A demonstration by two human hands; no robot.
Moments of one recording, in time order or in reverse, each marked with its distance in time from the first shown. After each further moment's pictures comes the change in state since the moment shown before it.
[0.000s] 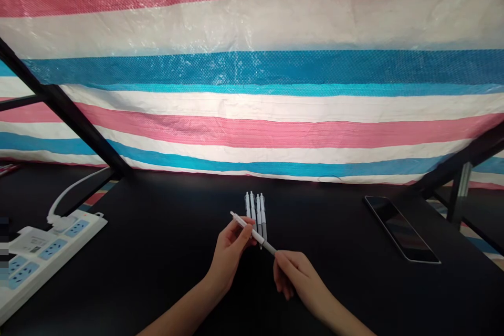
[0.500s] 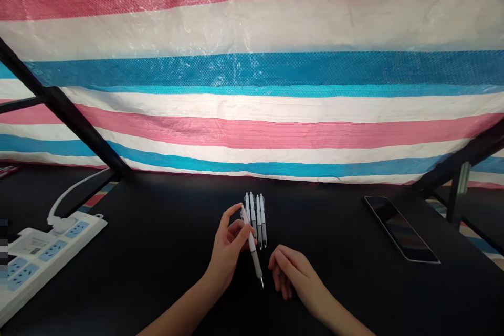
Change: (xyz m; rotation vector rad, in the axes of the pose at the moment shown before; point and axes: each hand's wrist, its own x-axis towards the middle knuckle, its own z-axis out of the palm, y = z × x) left_hand -0.002 0.007 0.002 0.011 0.025 0.013; right_hand 0.000 0.004 0.000 0.027 -0.021 -0.004
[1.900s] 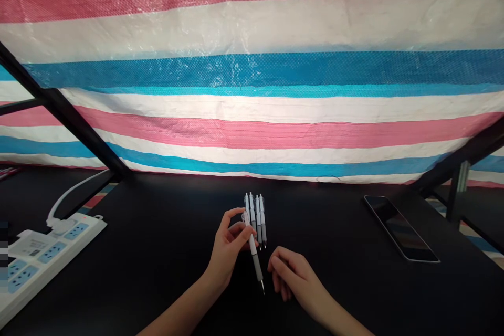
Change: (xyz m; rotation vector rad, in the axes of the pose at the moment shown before) left_hand 0.003 -0.001 -0.002 0.069 -0.076 0.002; right_hand -0.002 0.002 0.000 -0.075 0.012 -0.008
